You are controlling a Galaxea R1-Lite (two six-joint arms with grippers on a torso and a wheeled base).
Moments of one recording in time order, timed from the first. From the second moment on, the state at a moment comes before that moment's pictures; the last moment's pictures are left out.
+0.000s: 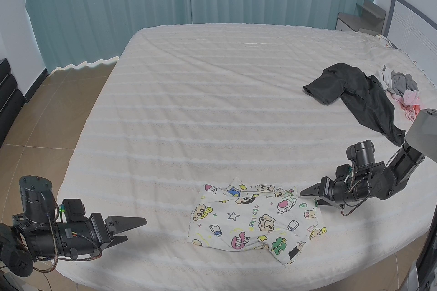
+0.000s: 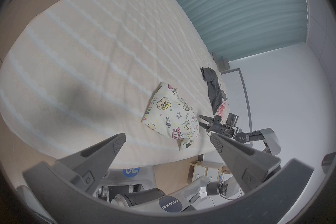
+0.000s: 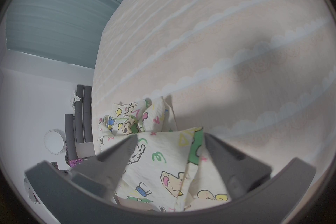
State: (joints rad) left arm -0.26 1.44 -0.11 -0.75 -0.44 -0.85; right arm 0.17 2.12 -0.73 -0.51 0.40 0.55
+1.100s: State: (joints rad) left arm -0.27 1.46 -0.11 -0.75 -0.44 -0.85; right arm 0.18 1.98 -0.83 -0.52 0.40 0.52
